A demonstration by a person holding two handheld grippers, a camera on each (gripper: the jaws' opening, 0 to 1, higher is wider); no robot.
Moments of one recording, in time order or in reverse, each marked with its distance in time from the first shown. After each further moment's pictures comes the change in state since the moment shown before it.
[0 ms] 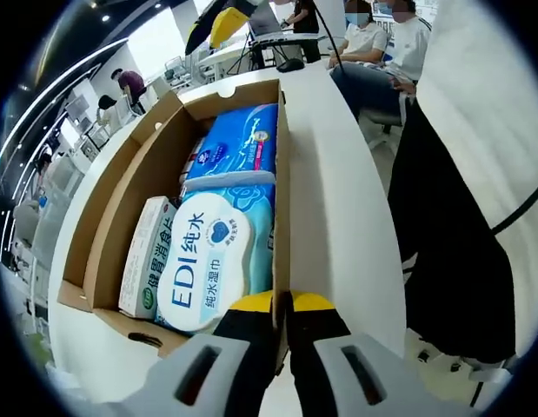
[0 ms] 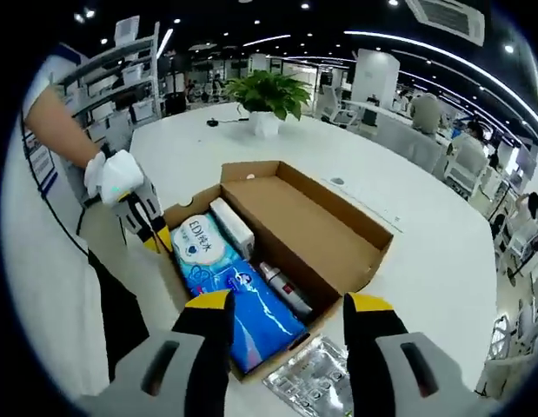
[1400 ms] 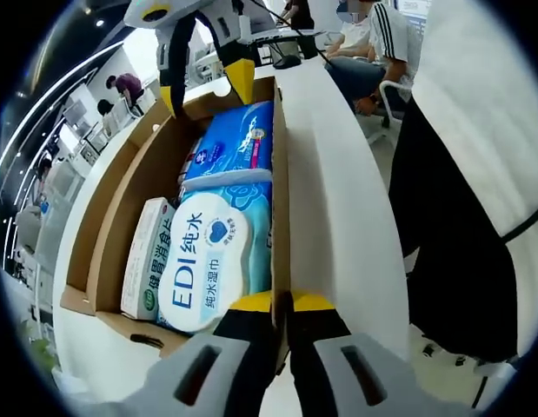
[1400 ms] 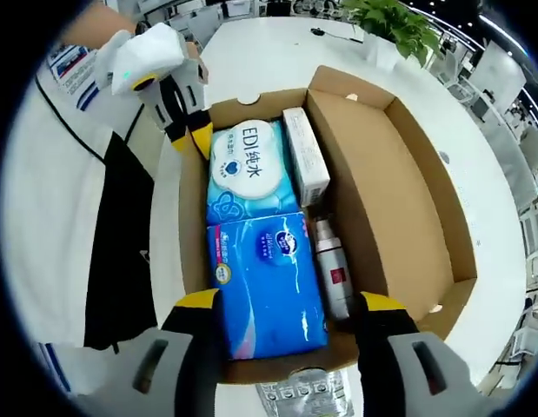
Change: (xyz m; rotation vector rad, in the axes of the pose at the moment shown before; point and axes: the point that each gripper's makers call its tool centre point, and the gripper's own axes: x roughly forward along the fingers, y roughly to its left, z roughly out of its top) left arm 0.001 0.003 -0.001 0.032 0.018 0.015; right arm 0.074 0.044 -0.025 -0.345 0.371 0.354
